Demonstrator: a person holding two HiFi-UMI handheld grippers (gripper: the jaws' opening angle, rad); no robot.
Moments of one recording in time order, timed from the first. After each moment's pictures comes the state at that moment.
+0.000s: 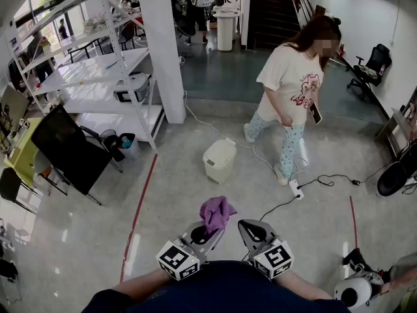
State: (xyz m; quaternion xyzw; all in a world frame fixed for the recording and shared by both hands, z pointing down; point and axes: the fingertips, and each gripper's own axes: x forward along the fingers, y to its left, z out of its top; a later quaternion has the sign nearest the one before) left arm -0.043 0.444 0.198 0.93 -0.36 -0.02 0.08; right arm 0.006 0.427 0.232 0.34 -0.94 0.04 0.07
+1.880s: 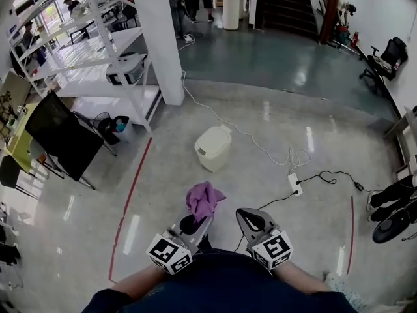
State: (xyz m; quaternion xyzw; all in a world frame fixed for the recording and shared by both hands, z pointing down) left arm 0.024 0.313 0.227 0.89 -0.44 -0.02 0.11; right arm 0.095 0.294 0.272 0.31 -0.95 0.07 0.07
